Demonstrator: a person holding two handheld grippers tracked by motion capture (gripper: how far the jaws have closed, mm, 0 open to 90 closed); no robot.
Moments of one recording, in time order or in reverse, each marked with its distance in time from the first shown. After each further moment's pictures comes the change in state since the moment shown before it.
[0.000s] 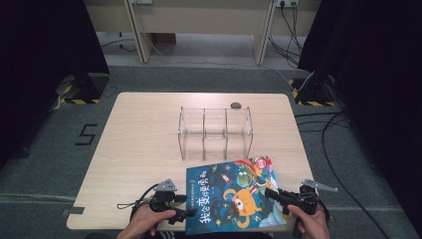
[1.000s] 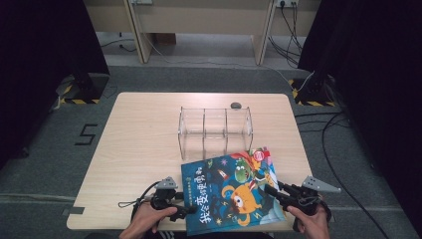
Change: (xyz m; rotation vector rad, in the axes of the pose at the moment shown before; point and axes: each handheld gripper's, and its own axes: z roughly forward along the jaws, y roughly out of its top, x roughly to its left) left arm 0.005 0.005 0.003 -0.029 0.015 -0.034; right arm 0.016 0.011 -0.004 -0.093 0.016 -0.266
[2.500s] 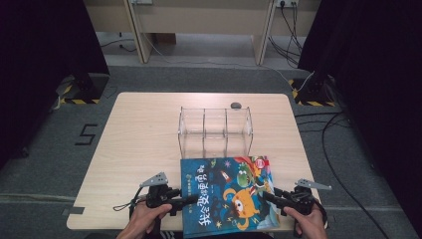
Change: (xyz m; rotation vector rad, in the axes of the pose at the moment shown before) left arm -0.017 0.014 -0.026 -0.230 -0.136 -0.060; right arm -0.015 -0.020 0.013 0.205 -0.095 0.161
